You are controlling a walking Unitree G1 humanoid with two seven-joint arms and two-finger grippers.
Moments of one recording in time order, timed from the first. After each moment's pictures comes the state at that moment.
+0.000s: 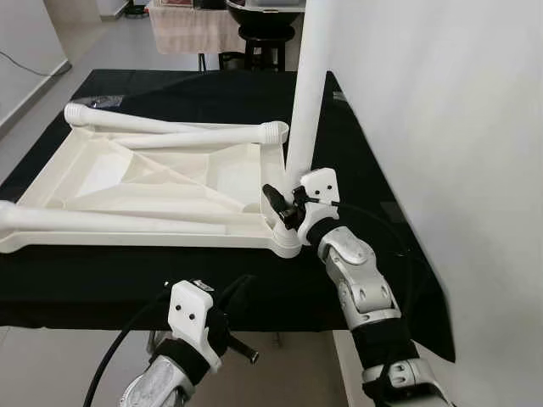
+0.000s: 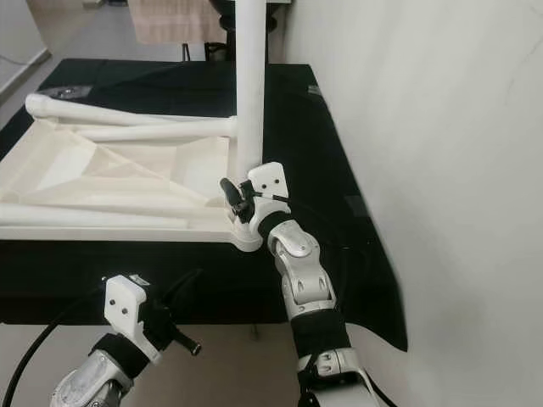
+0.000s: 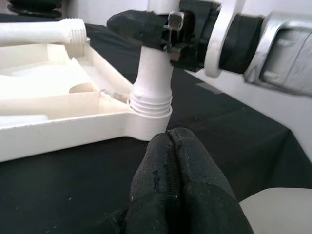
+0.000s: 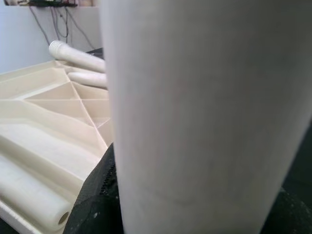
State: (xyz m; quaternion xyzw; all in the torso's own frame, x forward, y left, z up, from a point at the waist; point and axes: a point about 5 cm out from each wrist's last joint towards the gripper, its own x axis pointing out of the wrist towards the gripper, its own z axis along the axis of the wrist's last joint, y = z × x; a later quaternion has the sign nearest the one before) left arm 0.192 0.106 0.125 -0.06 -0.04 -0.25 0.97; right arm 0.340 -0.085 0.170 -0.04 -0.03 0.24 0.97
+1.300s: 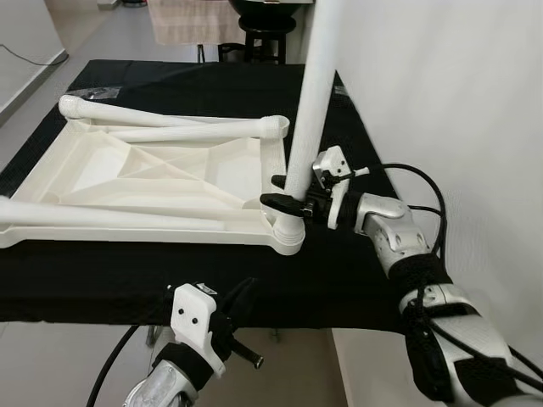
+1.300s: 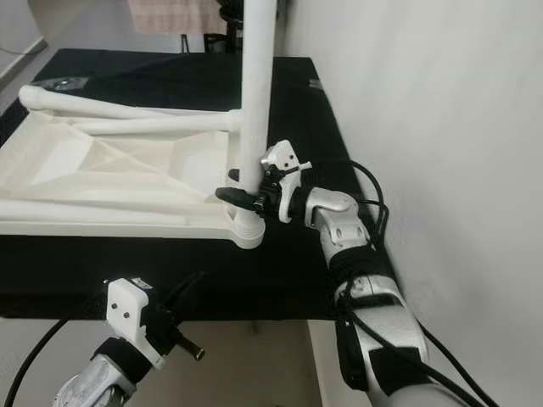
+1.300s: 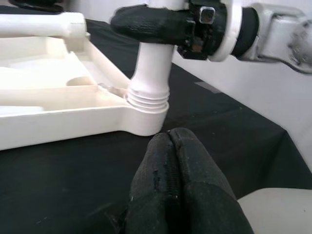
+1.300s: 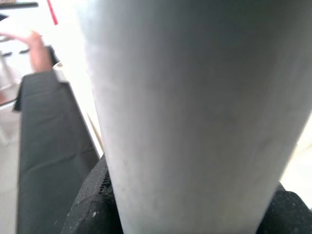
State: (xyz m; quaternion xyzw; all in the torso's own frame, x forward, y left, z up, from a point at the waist) left arm 0.186 0.101 0.128 -0.07 -0.04 -0.25 0.96; right arm 0.366 -0.129 0.179 -0.04 -0.01 0.45 0.89
